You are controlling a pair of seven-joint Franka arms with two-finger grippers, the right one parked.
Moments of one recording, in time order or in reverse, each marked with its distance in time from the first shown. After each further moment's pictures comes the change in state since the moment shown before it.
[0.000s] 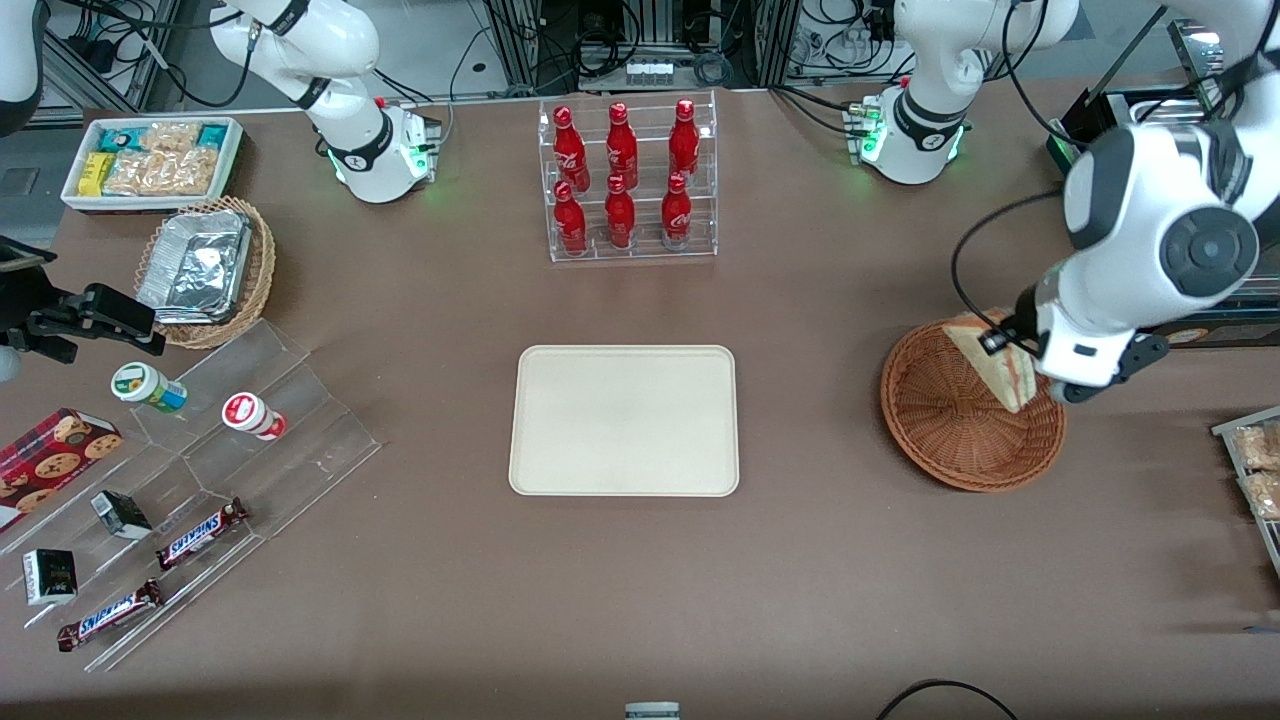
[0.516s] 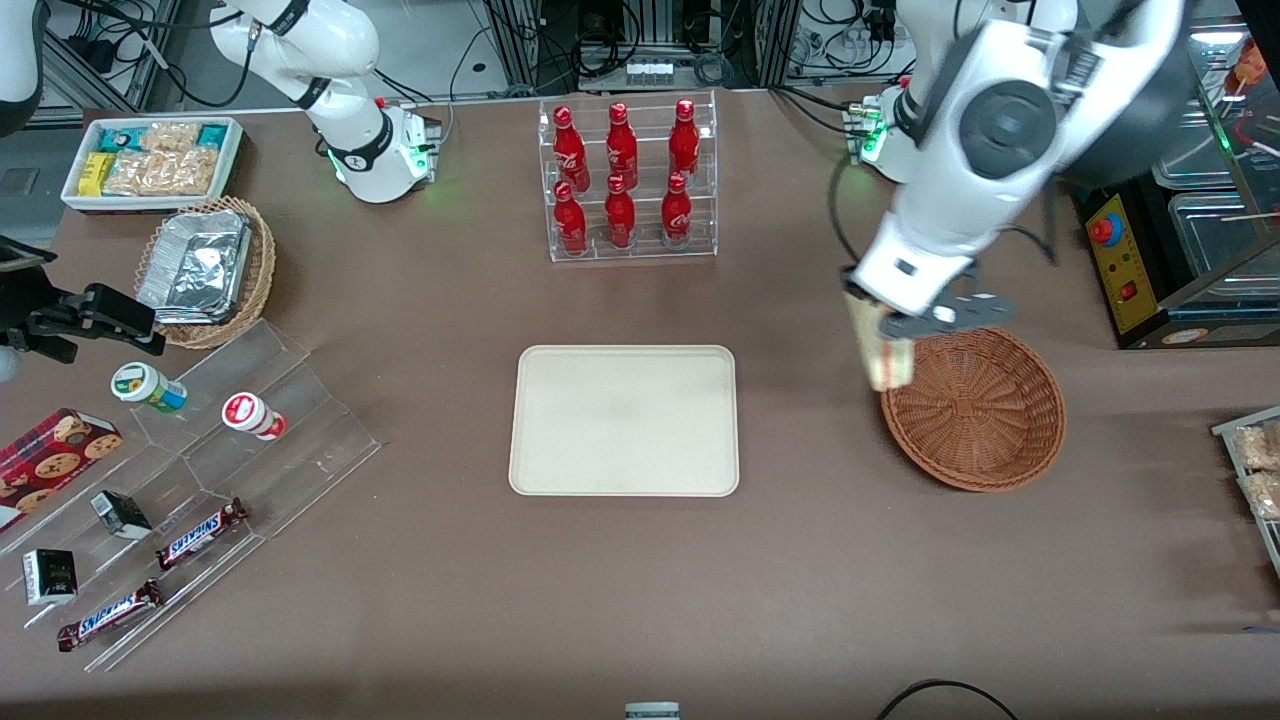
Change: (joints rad) arm -0.318 0.013 -0.012 0.154 -0.035 -0.056 0.031
